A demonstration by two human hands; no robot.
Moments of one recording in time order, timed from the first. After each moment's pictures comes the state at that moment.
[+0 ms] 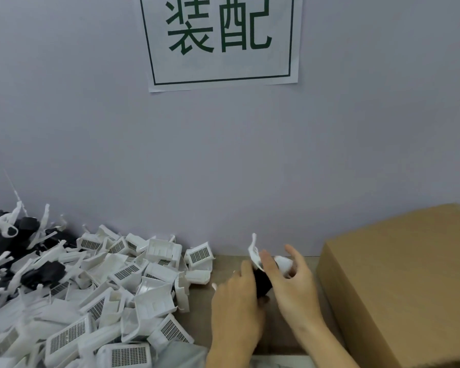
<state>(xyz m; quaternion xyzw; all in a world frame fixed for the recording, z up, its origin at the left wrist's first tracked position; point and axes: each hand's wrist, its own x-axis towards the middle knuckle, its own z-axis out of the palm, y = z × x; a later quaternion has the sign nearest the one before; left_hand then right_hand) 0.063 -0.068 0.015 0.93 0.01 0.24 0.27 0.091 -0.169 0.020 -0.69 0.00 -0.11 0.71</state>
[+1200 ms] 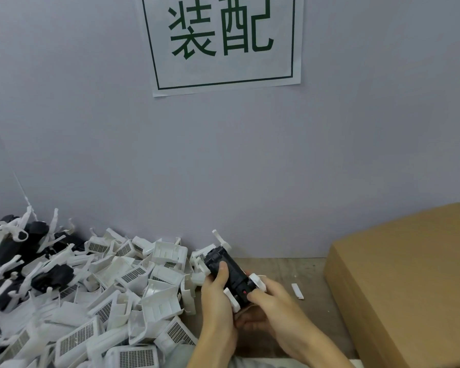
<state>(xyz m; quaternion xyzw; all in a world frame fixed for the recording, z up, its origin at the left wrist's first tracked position) 0.072 -0.047 0.018 0.46 0.15 0.14 0.86 0.072 -0.154 0.024 -0.64 -0.11 0.18 0.74</state>
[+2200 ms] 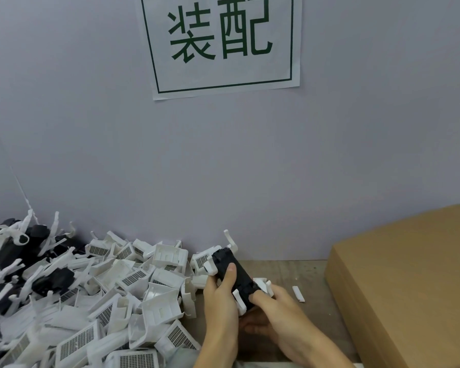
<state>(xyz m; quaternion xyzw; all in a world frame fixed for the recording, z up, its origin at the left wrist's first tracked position) 0.072 -0.051 0.020 0.50 0.16 0.17 0.83 0.072 -0.155 0.023 -0.62 -0.09 0.20 0.75</state>
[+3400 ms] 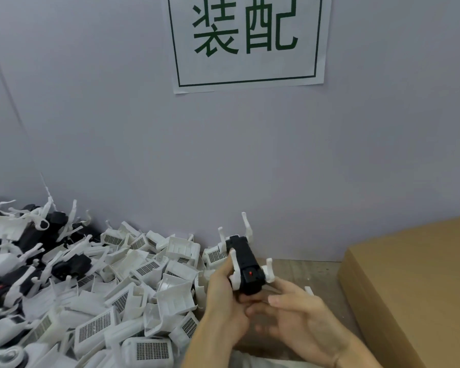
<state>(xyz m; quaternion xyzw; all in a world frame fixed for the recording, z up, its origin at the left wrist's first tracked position) 0.061 -0.033 0.043 0.37 0.12 -0.04 0.92 0.073 -0.174 0.025 -0.48 -0.20 0.31 0.79</state>
